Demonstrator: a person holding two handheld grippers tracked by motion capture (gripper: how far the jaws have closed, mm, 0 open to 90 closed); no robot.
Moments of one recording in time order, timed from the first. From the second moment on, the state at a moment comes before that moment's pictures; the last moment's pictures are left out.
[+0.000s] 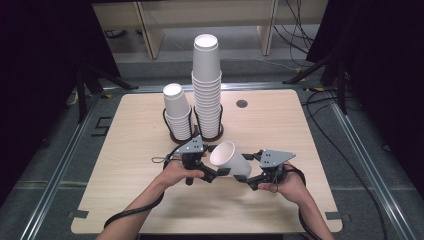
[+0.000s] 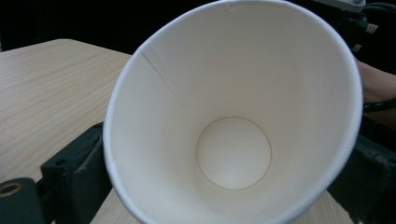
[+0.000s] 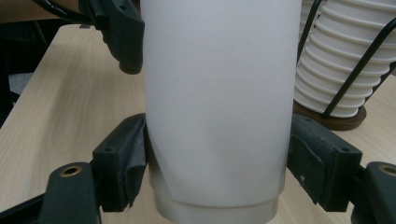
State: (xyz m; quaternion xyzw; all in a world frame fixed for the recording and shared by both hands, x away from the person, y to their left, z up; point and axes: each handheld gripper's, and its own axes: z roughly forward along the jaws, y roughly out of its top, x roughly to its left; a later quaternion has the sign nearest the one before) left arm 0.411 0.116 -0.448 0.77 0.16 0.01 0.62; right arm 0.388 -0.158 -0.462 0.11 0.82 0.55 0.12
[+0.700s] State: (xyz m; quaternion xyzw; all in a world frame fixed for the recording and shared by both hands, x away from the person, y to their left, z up) left arm 0.405 0.117 -0.443 0.77 0.13 0.04 0.62; right arm 0.390 -0.155 -0.464 0.11 0.82 0.54 0.11
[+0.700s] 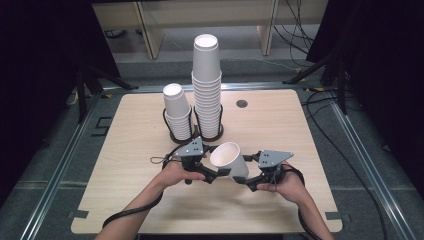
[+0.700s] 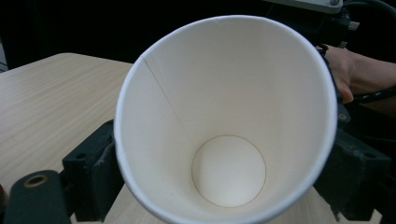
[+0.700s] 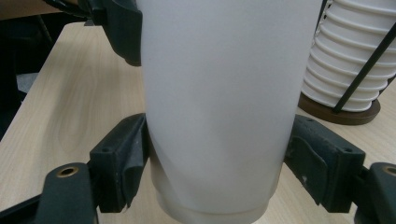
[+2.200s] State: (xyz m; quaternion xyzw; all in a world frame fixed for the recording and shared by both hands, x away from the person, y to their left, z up) left arm 0.397 0.124 -0.433 0.79 0.11 0.14 0.58; right arm 0.380 -0.170 -0.463 0.17 0.82 0.54 0.13
